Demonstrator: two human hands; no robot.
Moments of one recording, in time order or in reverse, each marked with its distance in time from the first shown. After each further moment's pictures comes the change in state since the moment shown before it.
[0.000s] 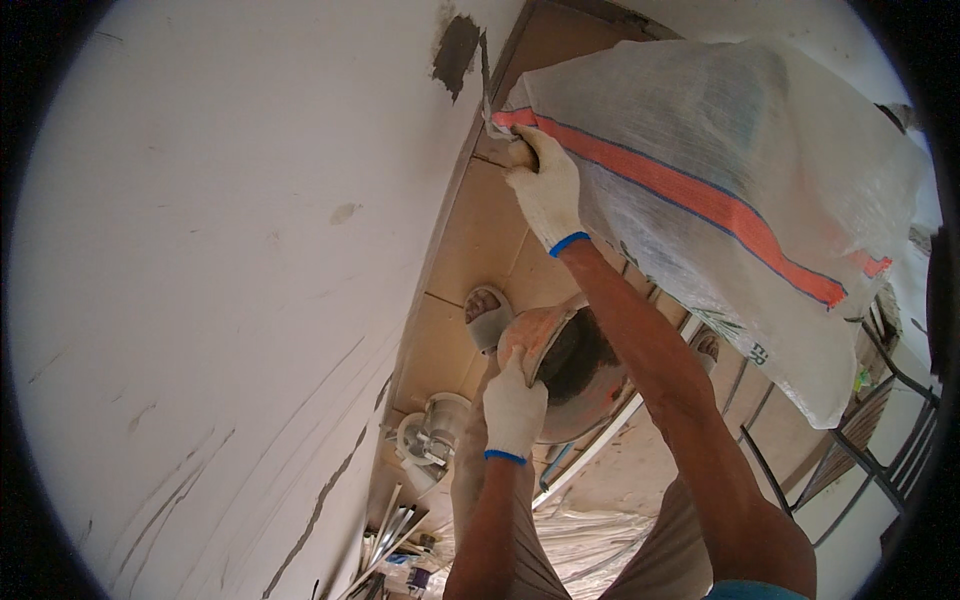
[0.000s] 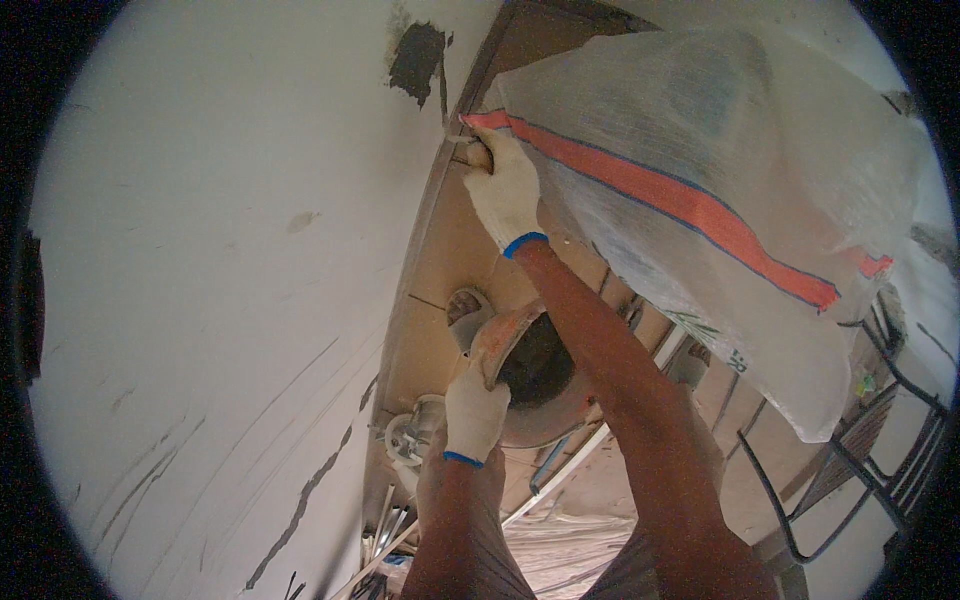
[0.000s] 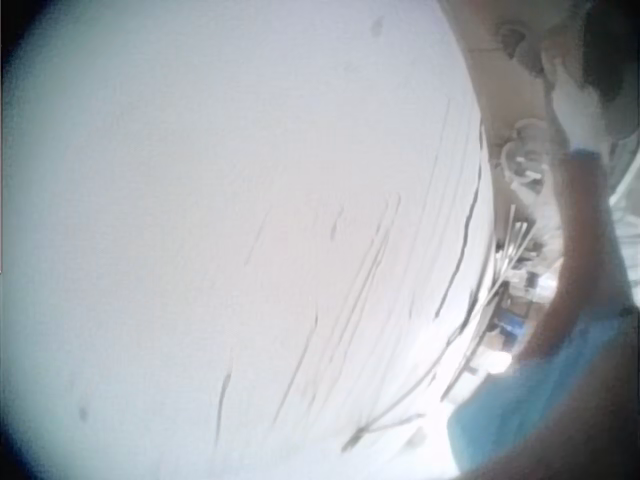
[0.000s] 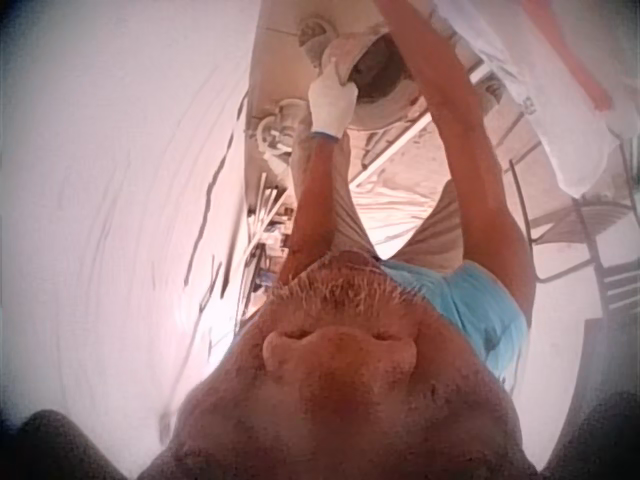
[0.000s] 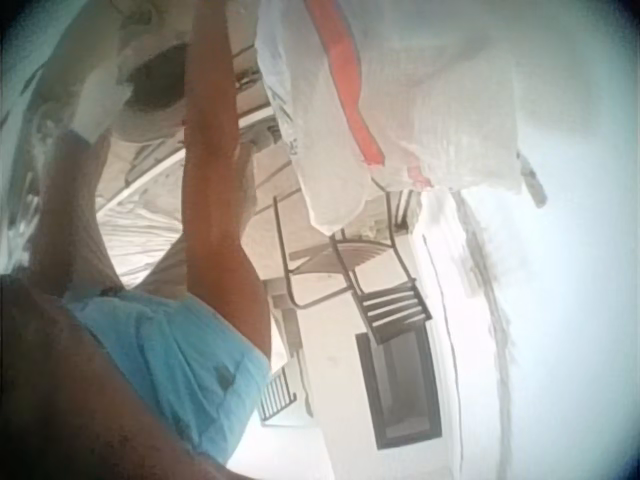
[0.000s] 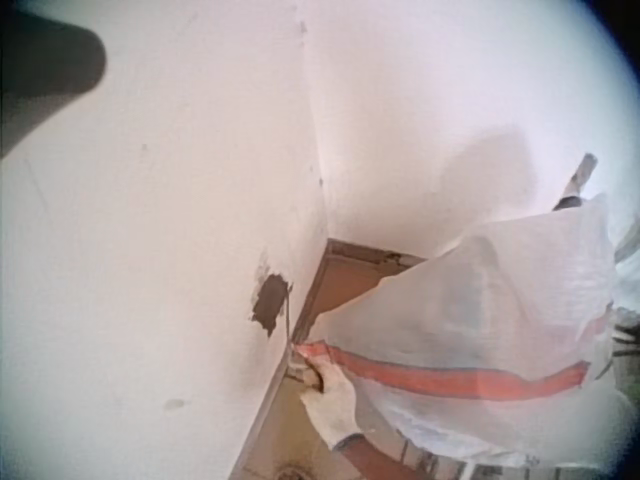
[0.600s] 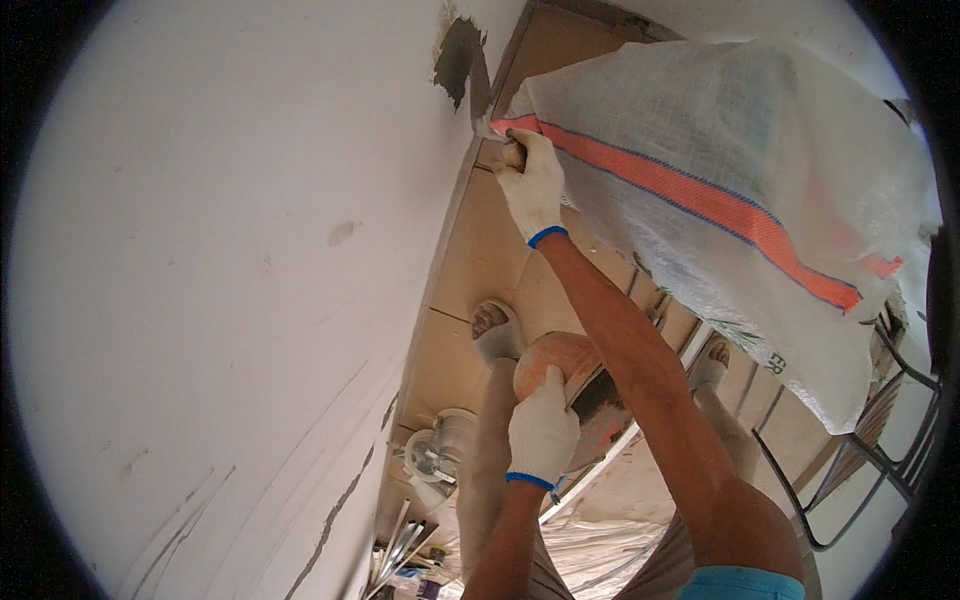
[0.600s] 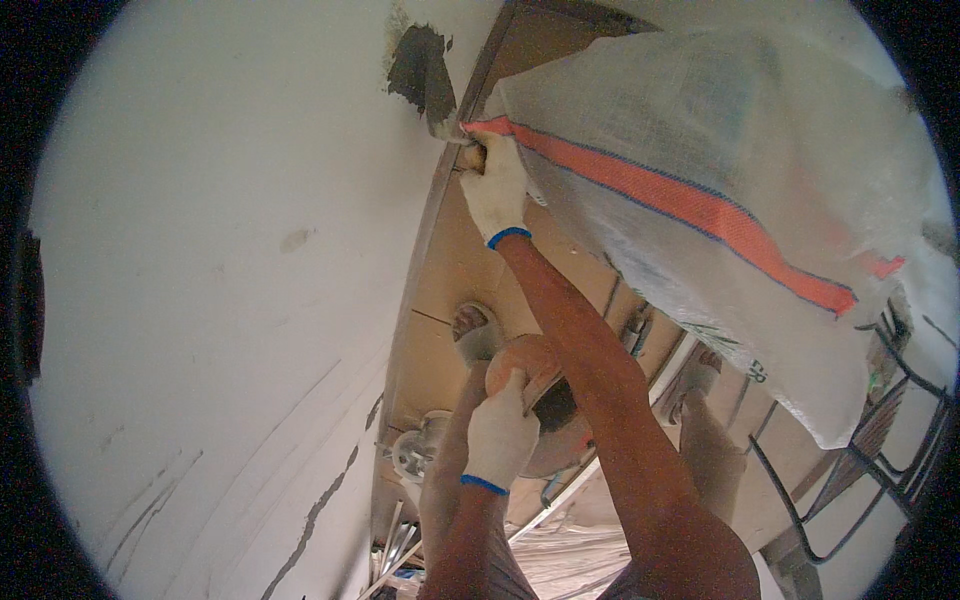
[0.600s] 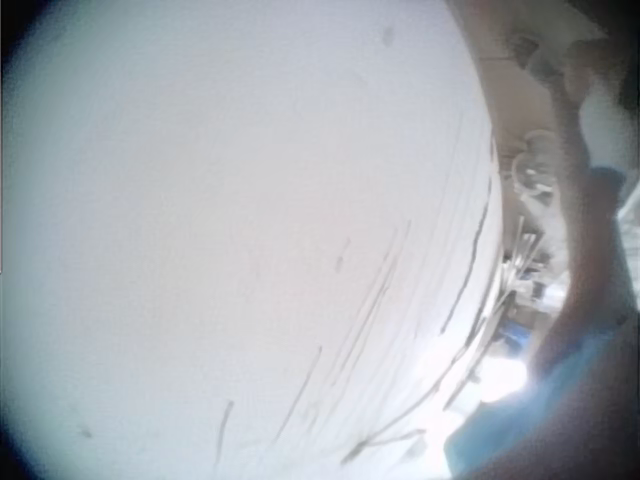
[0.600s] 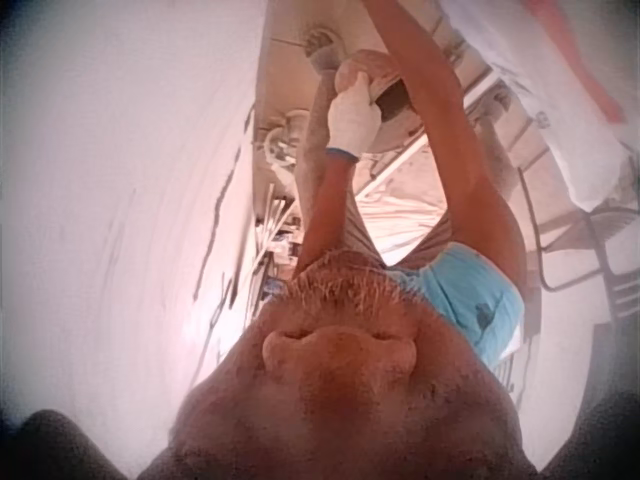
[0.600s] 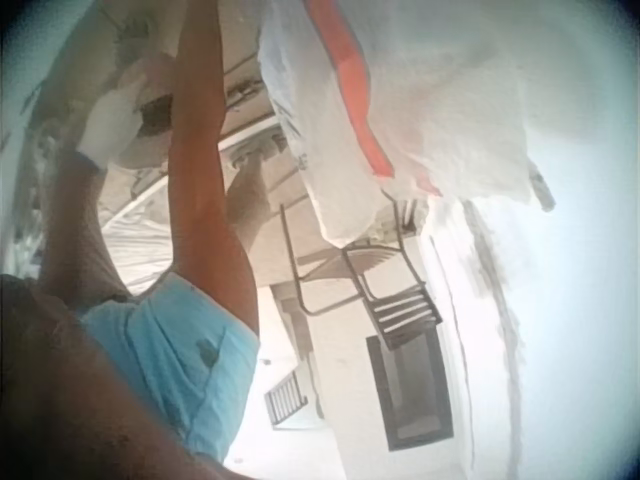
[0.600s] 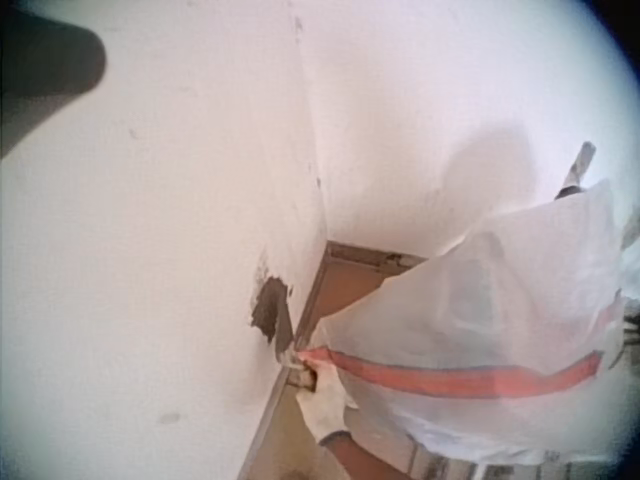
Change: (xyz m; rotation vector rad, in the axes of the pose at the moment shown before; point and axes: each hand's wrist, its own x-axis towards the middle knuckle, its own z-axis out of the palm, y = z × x) left_hand -0.004 0.020 -0.004 0.254 -0.179 0.166; right_hand 0.016 0.040 0.050 -0.088 0.139 -0.033
